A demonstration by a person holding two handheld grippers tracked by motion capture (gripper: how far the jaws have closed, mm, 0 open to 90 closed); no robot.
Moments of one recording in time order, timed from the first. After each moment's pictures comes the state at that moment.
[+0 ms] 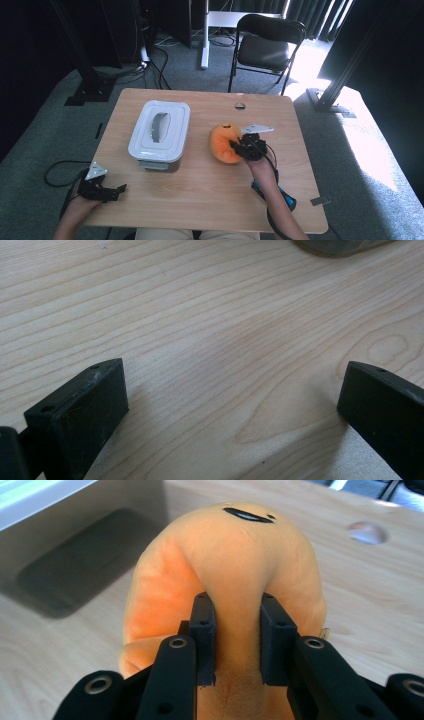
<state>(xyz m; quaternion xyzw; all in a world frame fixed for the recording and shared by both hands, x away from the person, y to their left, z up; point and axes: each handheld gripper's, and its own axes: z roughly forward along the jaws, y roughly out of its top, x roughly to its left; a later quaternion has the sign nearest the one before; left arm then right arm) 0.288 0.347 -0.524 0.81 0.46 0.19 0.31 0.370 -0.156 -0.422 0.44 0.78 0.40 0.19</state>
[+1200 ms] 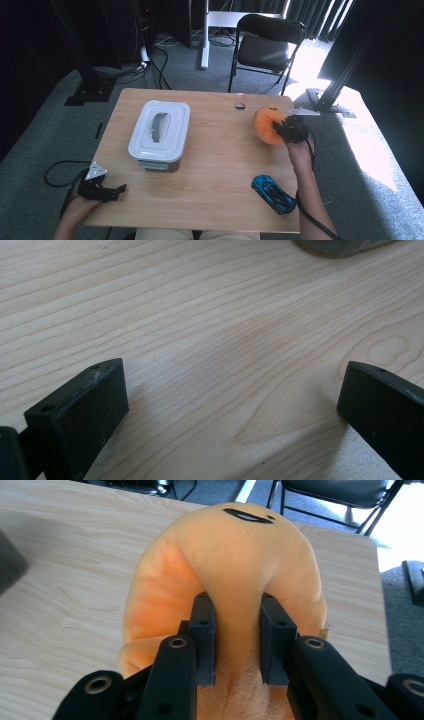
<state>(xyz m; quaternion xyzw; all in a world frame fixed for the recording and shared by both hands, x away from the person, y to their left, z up) 0.288 0.347 -0.524 0.80 0.47 0.19 0.31 0.413 -0.275 -0.402 0.53 0.72 0.37 0.26</state>
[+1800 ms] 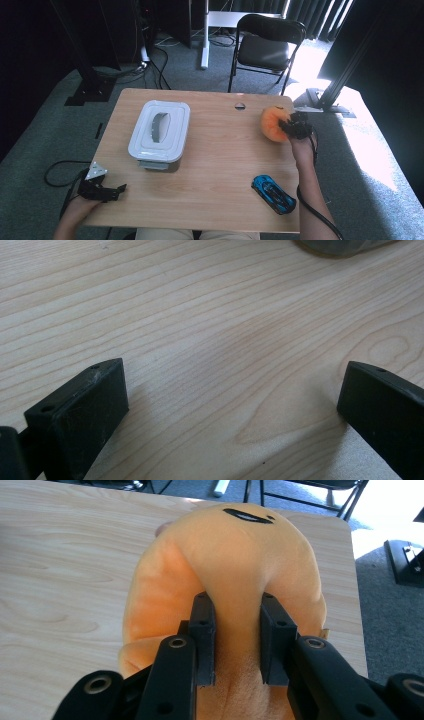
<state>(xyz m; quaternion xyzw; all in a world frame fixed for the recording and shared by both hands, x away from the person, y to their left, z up) 0.288 0.347 -0.524 0.80 0.47 0.19 0.31 0.439 -0.299 -0.420 0.57 0.70 0.35 0.25</state>
